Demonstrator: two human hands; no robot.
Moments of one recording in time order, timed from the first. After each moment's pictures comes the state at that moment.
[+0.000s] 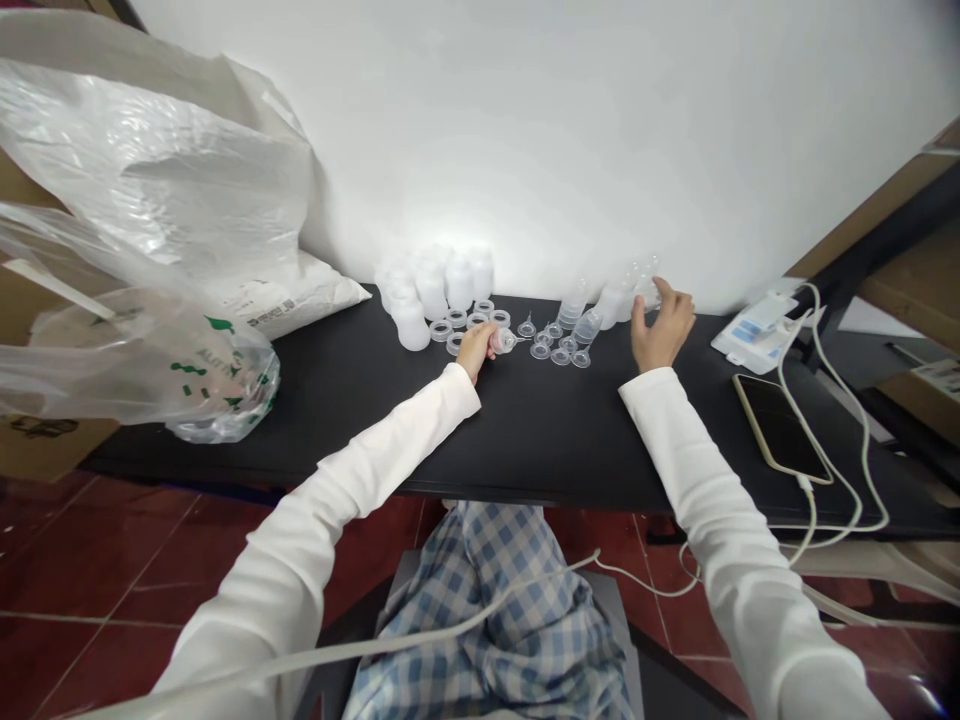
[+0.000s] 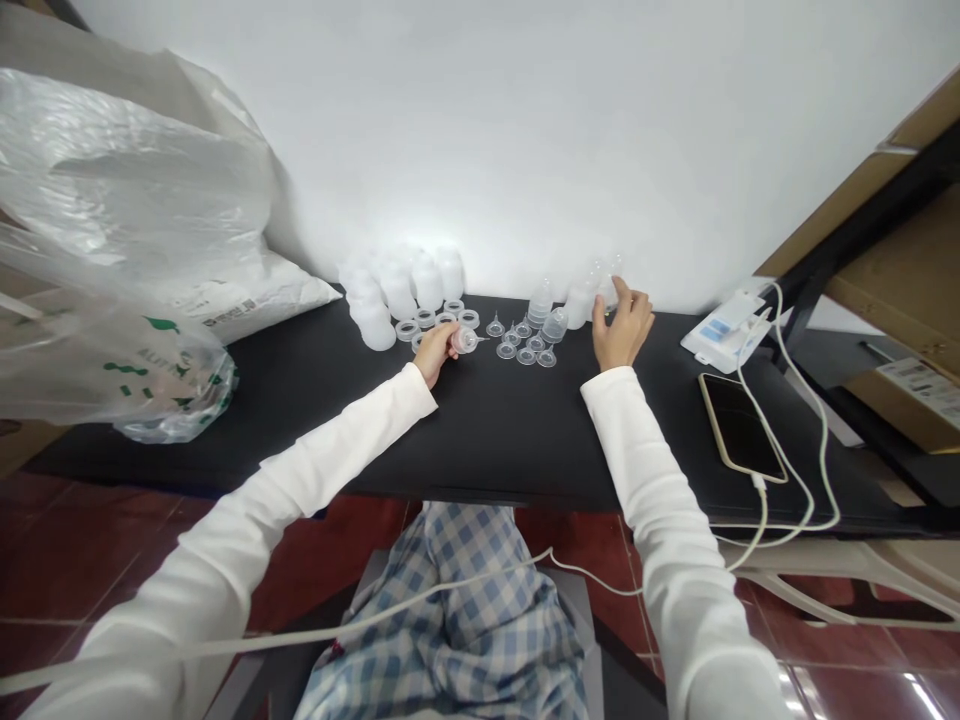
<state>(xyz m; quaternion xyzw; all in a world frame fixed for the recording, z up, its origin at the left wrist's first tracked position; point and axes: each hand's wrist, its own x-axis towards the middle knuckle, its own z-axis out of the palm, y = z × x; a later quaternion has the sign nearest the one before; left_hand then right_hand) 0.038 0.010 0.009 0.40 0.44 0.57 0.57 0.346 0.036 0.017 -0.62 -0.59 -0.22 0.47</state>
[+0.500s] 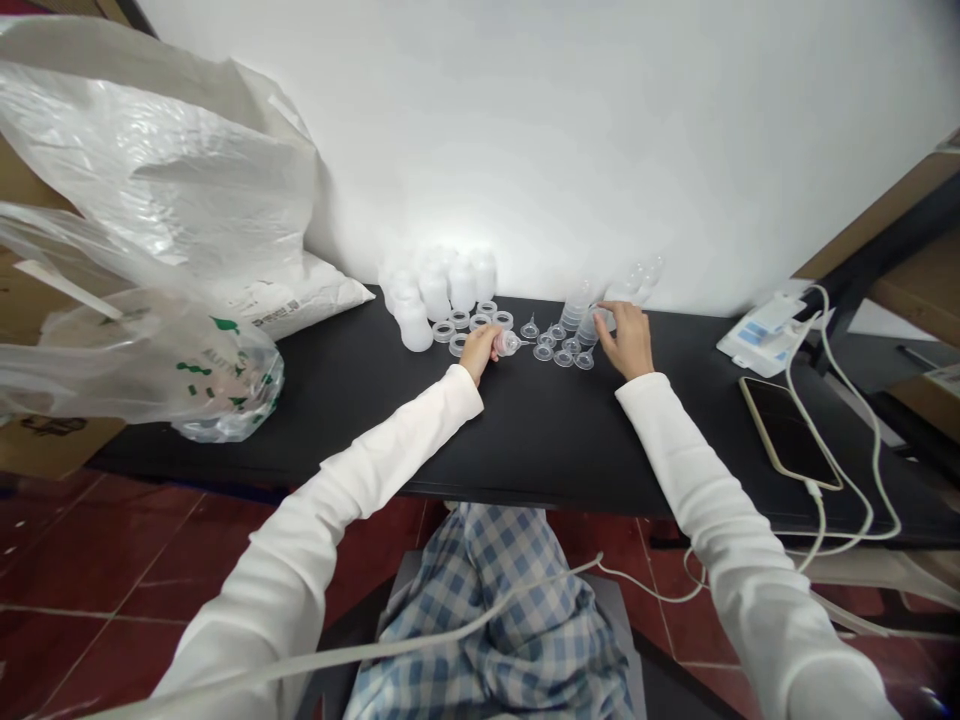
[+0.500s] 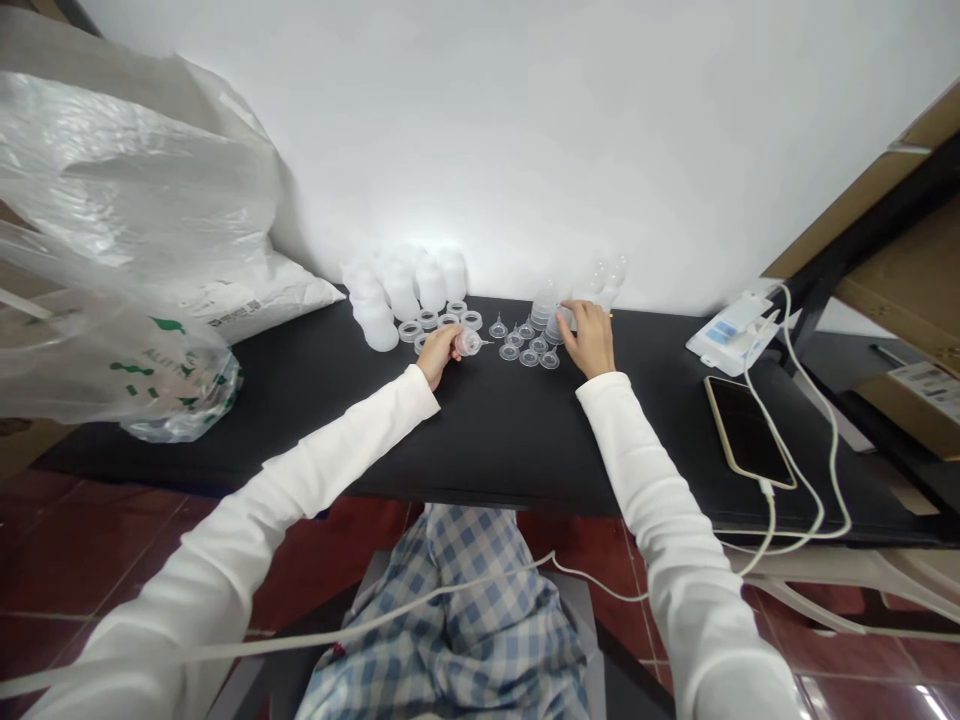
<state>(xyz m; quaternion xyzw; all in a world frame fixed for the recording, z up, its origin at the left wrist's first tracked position) 0.036 0.011 0.005 0.41 0.44 0.56 0.56 0.318 0.038 0.005 -0.53 -0.75 -0.17 0.36</state>
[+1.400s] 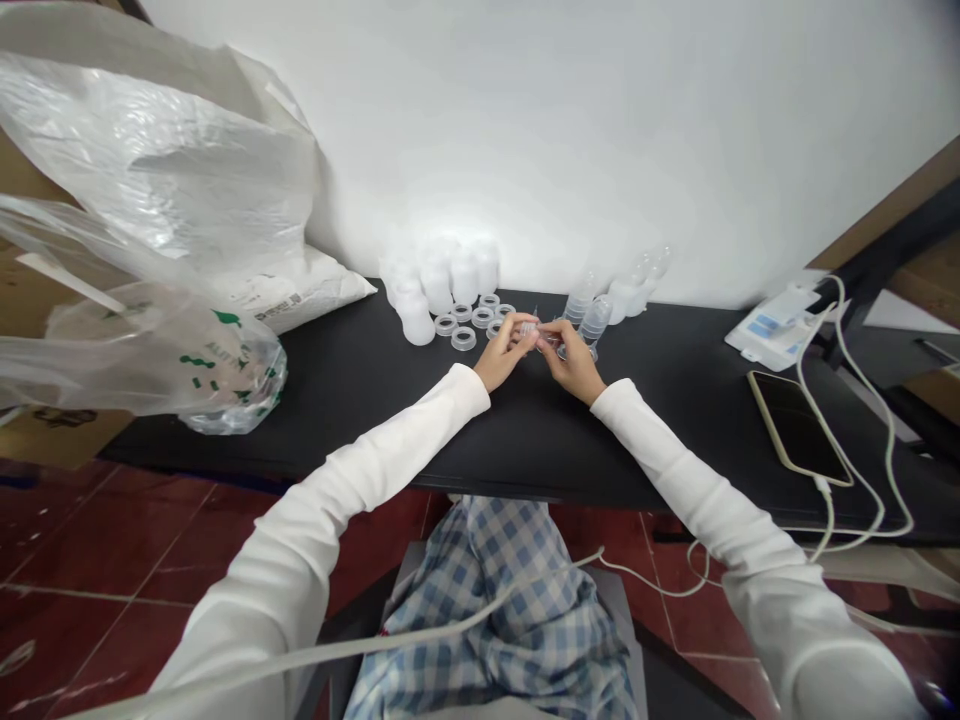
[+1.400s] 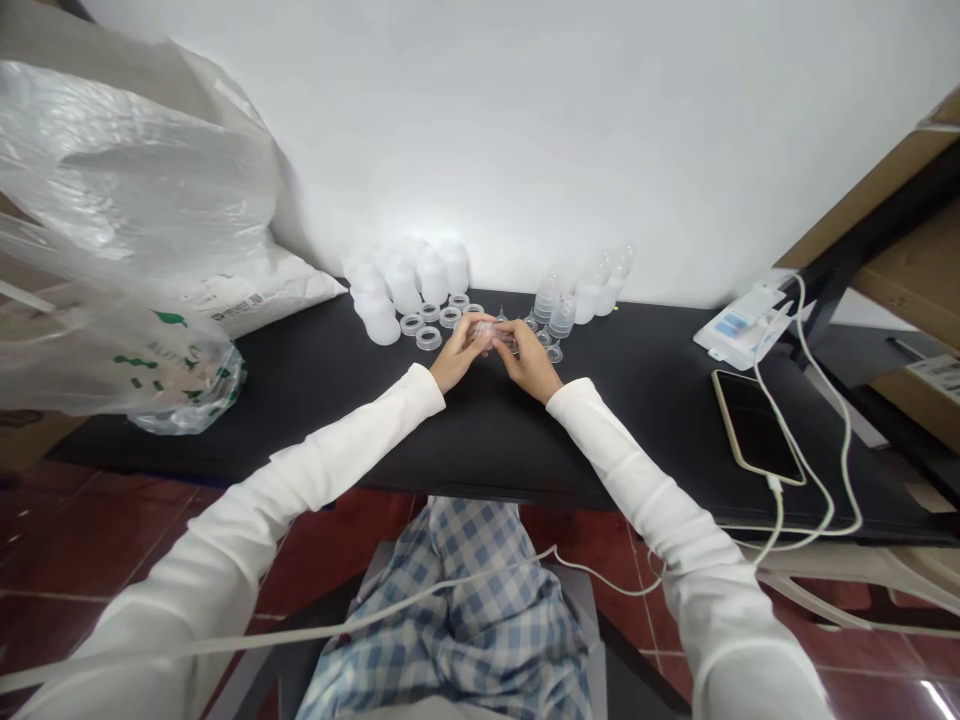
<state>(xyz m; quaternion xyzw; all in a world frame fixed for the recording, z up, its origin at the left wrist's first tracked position) 0.047 -0.007 -0.002 0.64 0.31 0.51 0.48 0.222 -0.007 -0.004 -0.33 -0.81 0.08 0.47</state>
